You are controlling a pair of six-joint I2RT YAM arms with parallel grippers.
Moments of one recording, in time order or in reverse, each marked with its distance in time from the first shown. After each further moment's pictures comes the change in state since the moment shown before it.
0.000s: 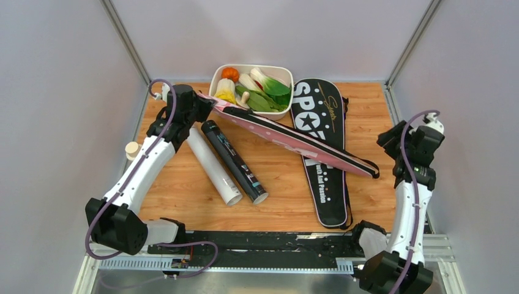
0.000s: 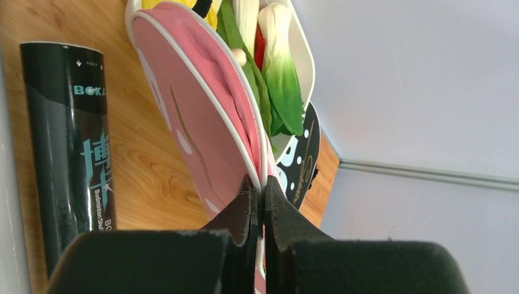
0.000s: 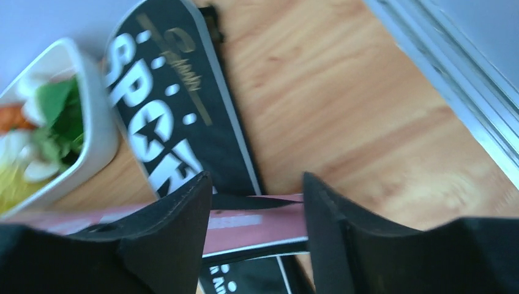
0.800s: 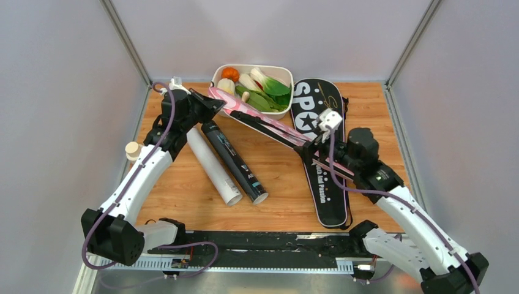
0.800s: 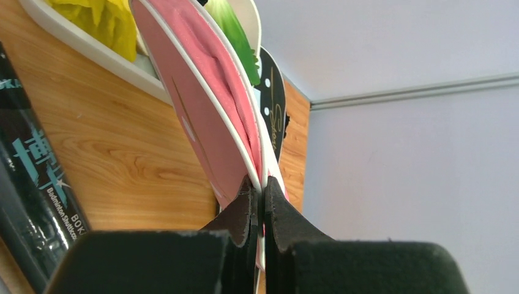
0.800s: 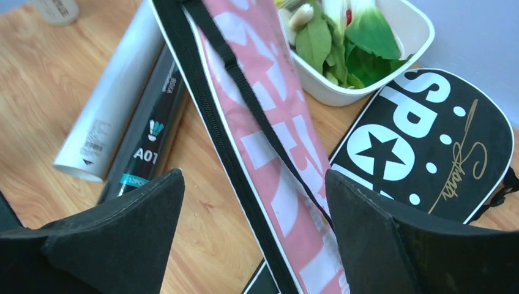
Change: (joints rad) left arm -0.003 -0.086 -0.093 0.156 0.236 0.121; right arm 0.916 -0.054 0.039 0.218 -0.138 -0.538
